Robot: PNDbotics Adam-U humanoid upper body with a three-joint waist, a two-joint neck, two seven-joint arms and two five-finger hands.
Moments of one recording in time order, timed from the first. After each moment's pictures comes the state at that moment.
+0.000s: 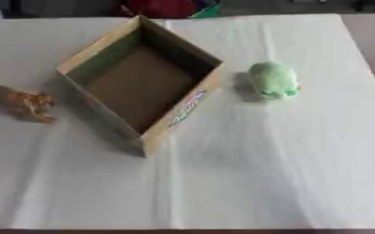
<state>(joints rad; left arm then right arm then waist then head) -0.58 1.03 -0.08 -1.62 -0.76 -0.27 -0.36 -0.32 -0.44 -0.06 -1.98 0.04 -0.24 -0.36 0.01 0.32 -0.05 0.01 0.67</state>
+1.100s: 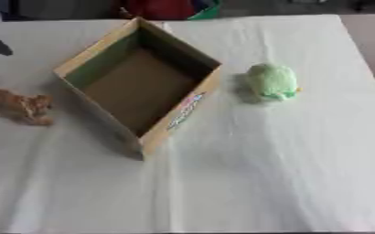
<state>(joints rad) -0.73 0.93 -0.20 -1.43 -0.82 -0.38 -0.64 -0.33 -0.44 -0.05 -1.98 0.04 -0.24 -0.35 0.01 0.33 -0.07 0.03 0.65</state>
